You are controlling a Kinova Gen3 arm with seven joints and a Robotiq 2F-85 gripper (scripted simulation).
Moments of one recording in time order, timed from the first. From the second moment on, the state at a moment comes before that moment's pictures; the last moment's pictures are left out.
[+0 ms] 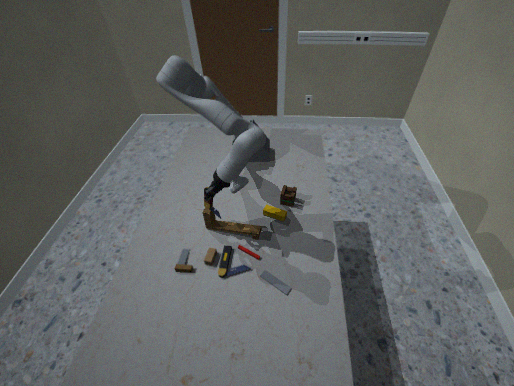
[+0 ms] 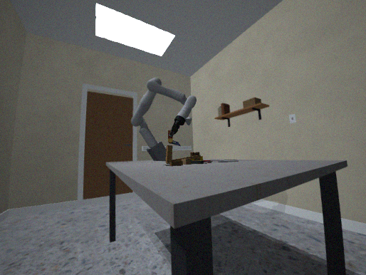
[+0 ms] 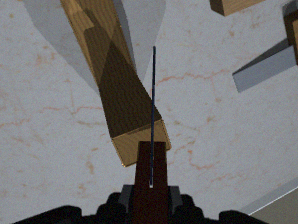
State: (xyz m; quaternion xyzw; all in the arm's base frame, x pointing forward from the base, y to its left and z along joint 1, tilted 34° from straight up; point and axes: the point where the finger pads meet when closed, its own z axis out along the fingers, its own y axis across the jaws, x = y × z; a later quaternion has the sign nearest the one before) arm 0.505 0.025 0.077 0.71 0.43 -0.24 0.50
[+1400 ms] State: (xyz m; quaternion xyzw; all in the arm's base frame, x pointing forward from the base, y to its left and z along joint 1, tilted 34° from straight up) arm 0.515 0.042 0.065 0.65 0.52 -0.33 0.44
